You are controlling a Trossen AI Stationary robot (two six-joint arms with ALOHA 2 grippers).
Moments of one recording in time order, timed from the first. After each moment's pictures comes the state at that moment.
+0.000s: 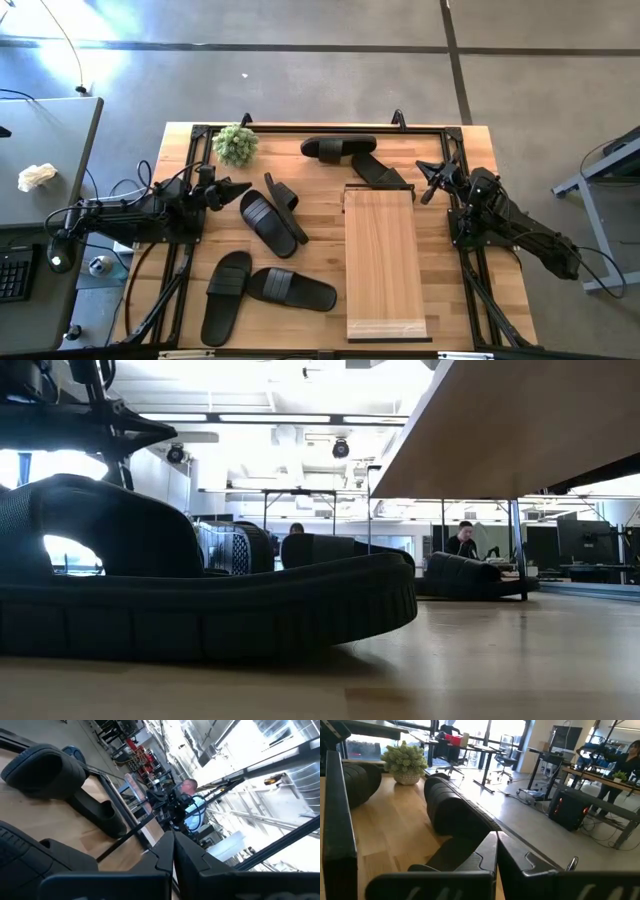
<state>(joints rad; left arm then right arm) 0.24 0.11 0.01 0.22 -0.15 -0.96 -0.59 0.01 0.07 -0.14 0.09 -0.22</state>
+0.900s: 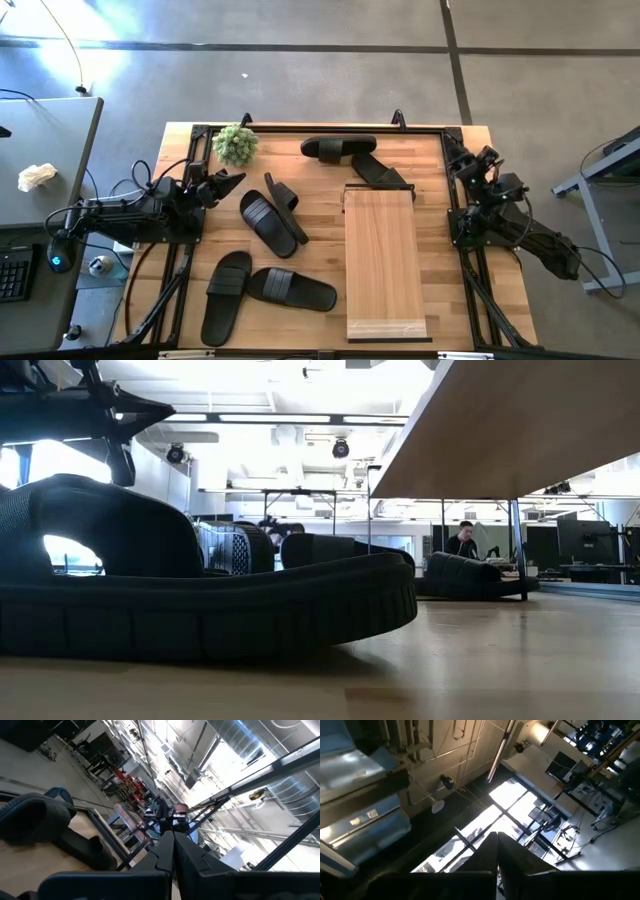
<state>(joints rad) 0.24 0.11 0.01 0.37 -0.22 -0.84 -0.59 0.01 0.07 0.43 0.24 0.79</state>
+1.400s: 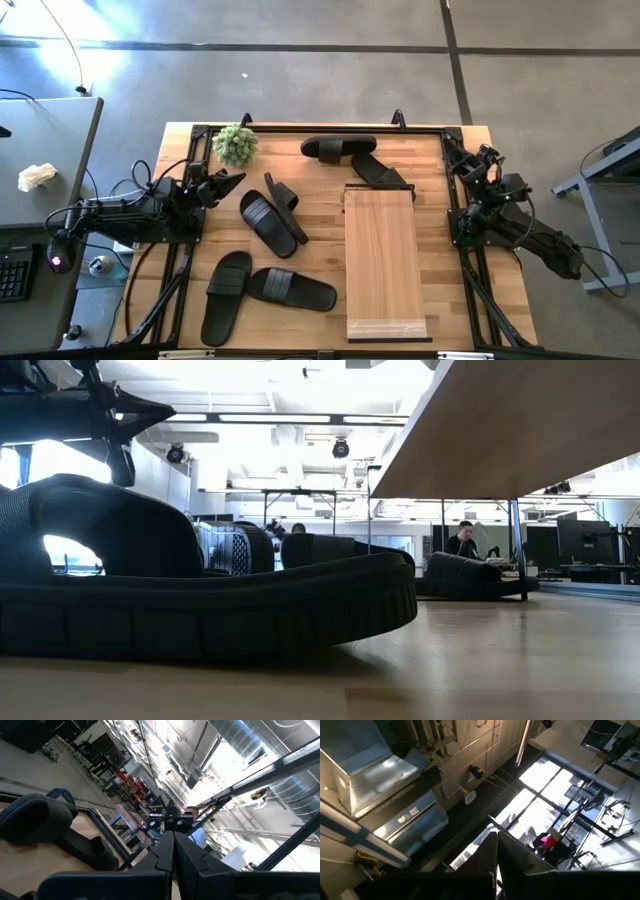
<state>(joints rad) 0.24 0.11 0.01 0.37 -0.22 -0.83 -0.59 0.06 0.10 0.51 0.08 0.94</state>
